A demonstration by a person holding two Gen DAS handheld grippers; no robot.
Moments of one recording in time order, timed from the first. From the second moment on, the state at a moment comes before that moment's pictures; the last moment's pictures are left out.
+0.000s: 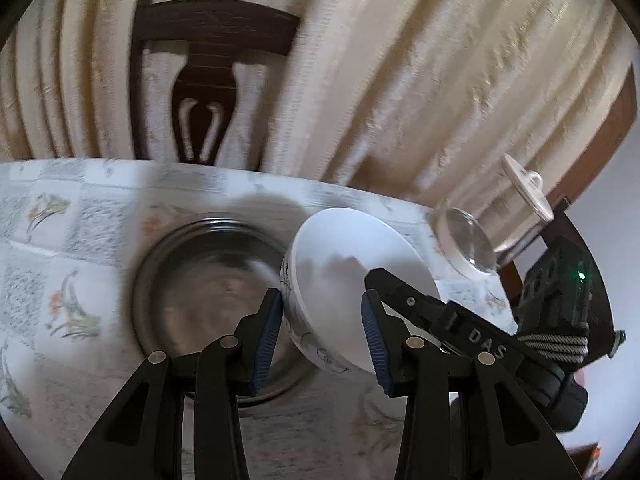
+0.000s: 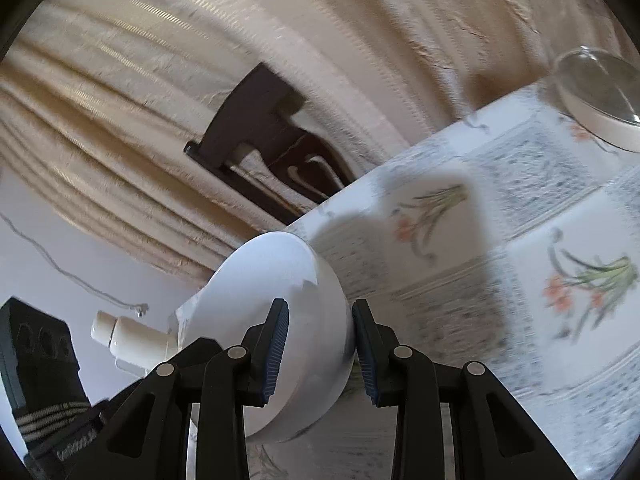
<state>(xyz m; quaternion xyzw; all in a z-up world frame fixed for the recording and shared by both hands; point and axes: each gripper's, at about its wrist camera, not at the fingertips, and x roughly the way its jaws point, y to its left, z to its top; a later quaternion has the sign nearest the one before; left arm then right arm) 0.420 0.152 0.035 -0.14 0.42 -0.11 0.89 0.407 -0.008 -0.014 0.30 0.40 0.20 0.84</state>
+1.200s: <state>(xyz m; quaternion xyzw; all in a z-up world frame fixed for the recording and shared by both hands) 0.421 0.212 0.003 -0.15 0.42 -0.07 0.89 0.387 0.022 -0.003 0.23 0.32 0.16 0.90</state>
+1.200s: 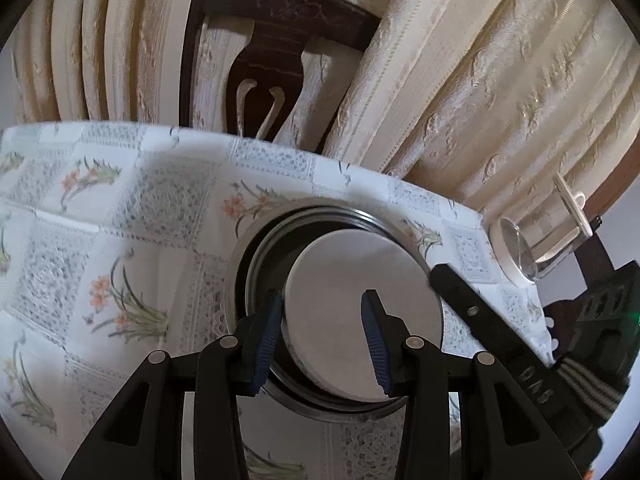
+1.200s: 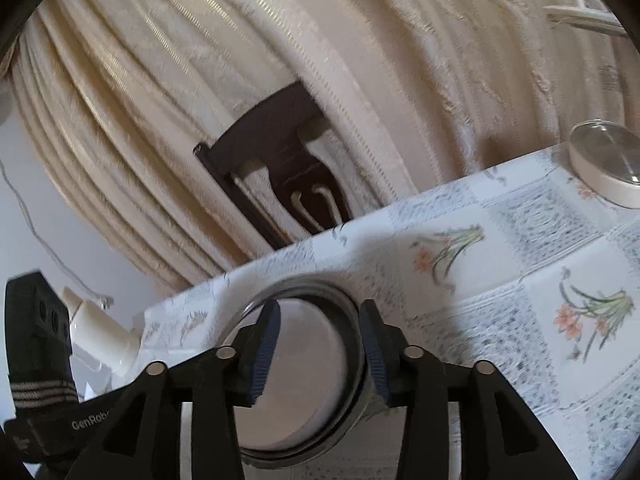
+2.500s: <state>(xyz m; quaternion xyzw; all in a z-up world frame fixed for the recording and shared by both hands) 0.440 0.229 -0.022 -0.07 0.42 0.02 0.91 0.409 0.023 -0.037 0.24 0.44 0.17 0.85</state>
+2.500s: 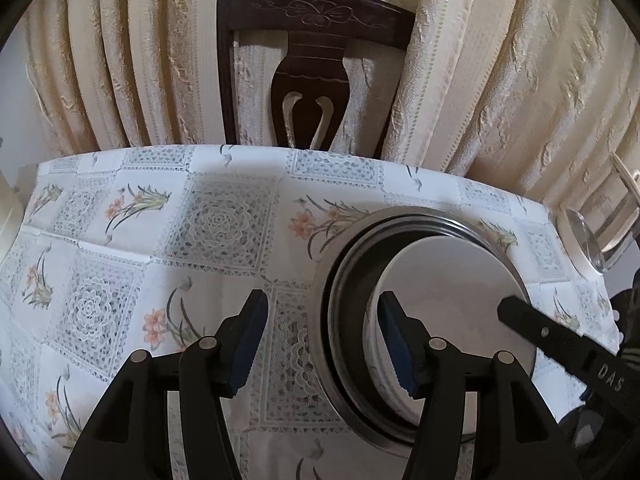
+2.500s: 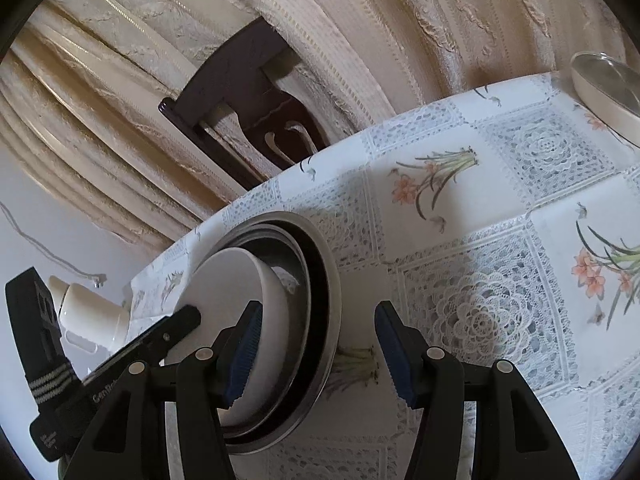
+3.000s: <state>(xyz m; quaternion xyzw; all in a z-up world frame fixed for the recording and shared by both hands) 0.443 0.233 -0.042 -0.11 0.45 -0.01 0.89 0.409 0.032 -0.039 0.21 0.46 0.18 0.84</state>
